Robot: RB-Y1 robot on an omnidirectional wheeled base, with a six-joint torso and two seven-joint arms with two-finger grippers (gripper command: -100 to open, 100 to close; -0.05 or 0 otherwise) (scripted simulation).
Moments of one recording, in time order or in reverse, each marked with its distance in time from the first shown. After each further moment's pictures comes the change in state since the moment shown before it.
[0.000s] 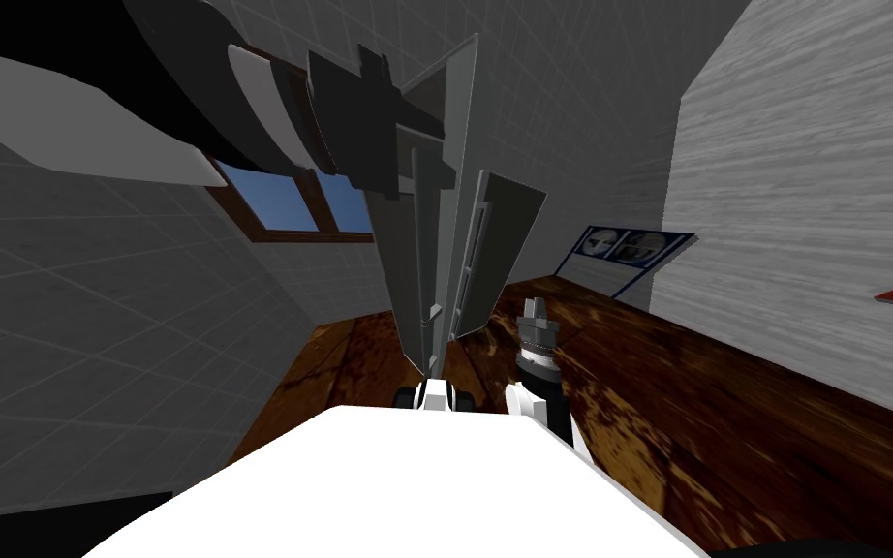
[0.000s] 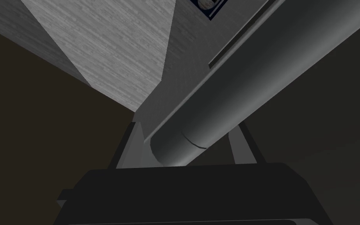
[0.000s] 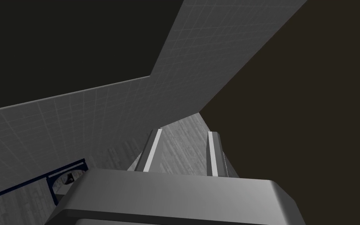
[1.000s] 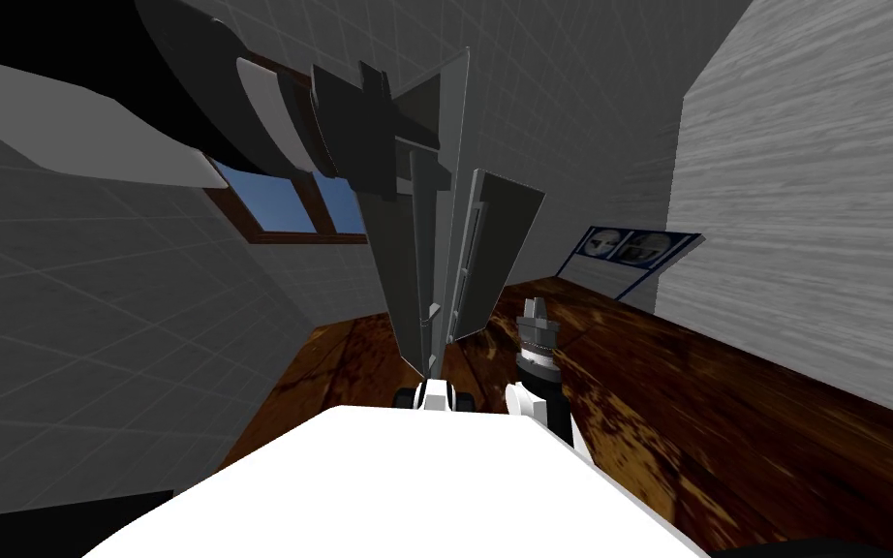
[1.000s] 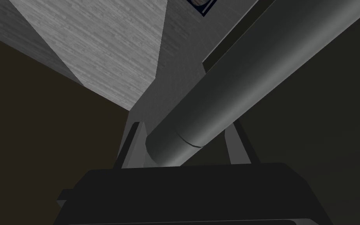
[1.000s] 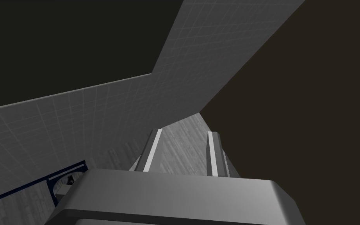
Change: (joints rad) left arm -0.014 0.006 -0.033 0.008 -0.017 0.003 0.014; right arm 0.000 0.000 0.000 0.000 0.000 0.000 0.000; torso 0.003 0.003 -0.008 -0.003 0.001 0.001
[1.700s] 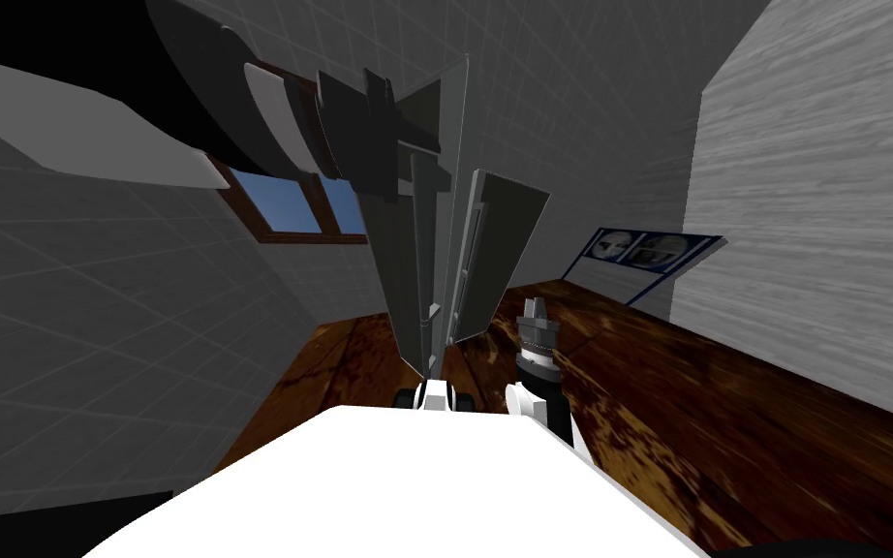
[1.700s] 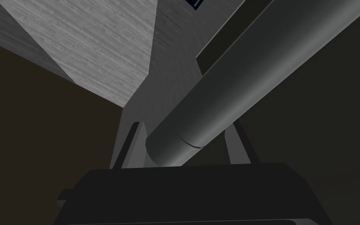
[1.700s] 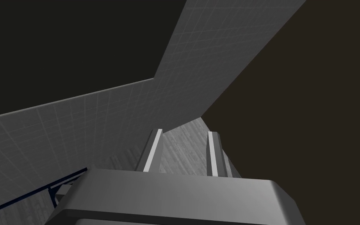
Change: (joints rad) left arm 0.011 0.009 0.009 -0.001 0.004 0.015 -0.003; right arm 0.000 0.000 0.000 0.000 0.000 0.000 0.000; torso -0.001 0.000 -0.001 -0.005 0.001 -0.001
